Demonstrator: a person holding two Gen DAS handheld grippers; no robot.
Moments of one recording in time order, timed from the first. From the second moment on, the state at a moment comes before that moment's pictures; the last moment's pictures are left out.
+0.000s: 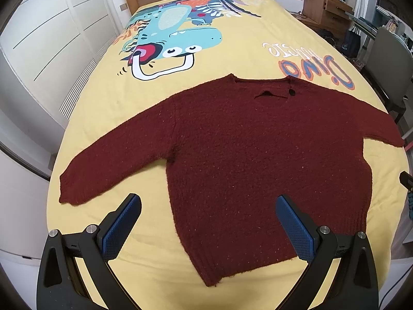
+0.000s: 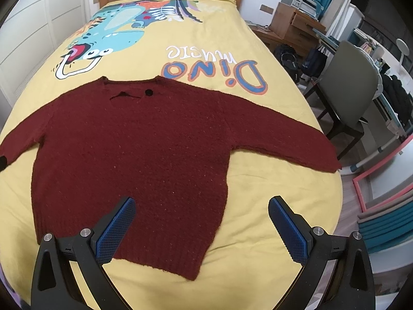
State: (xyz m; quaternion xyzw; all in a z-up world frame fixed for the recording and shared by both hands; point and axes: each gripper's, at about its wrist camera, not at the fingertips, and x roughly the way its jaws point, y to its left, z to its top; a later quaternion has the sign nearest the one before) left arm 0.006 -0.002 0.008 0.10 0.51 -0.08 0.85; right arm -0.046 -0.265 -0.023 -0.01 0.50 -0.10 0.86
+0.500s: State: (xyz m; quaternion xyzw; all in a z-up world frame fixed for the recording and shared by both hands) left arm 0.004 -0.011 0.010 0.11 0.51 -0.09 0.85; right arm -0.045 -0.264 -0.020 -0.02 0.50 -0.11 0.86
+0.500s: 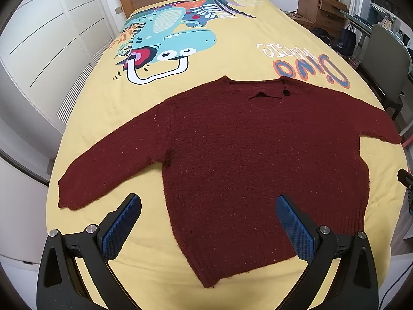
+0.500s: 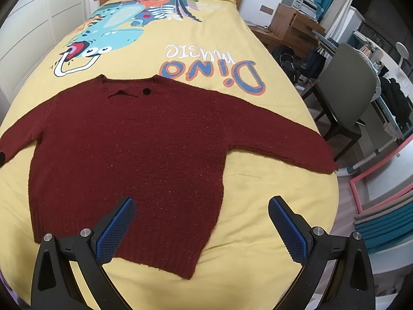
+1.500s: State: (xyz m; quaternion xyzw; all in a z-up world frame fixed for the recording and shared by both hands) left arm 0.006 -0.009 0.004 0.11 0.51 -0.09 0.84; right arm -0.044 -0.257 -0.025 -0.04 0.51 -0.10 0.85
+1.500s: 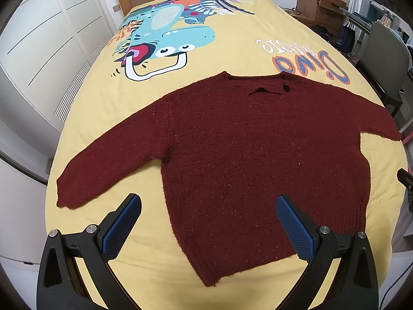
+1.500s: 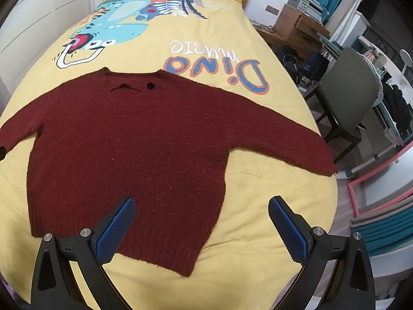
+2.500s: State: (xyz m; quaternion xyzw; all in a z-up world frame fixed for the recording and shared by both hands) left arm 0.075 -0.002 -0.049 0.11 0.55 -0.07 0.83; right arm 0.011 -0.528 -0.133 0.26 0.47 -0.23 0.81
